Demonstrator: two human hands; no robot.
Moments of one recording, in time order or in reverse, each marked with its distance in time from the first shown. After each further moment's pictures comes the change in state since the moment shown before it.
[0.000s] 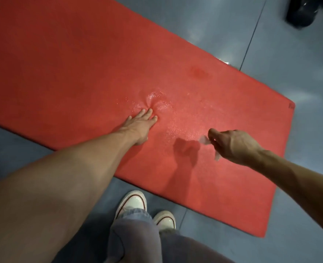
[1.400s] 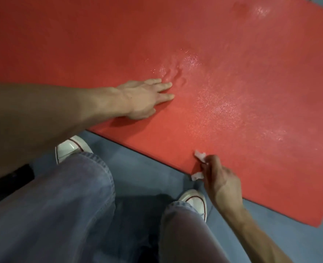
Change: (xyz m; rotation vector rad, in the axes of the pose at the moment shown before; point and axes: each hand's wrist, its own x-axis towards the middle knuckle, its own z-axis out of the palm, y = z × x) left_hand -0.027 -0.049 -0.006 0.385 -0.025 0.290; right_hand -0.054 -0.168 0.171 0.543 0.275 0.360
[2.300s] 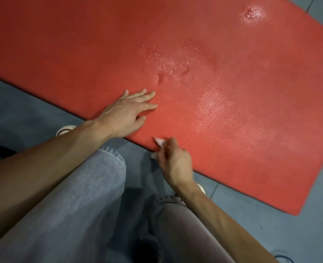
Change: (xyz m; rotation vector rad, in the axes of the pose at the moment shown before) left_hand -0.064 -0.009 0.079 -0.597 0.302 -0.084; right_hand 0.038 -0.119 0.056 0.227 -0.096 0.089
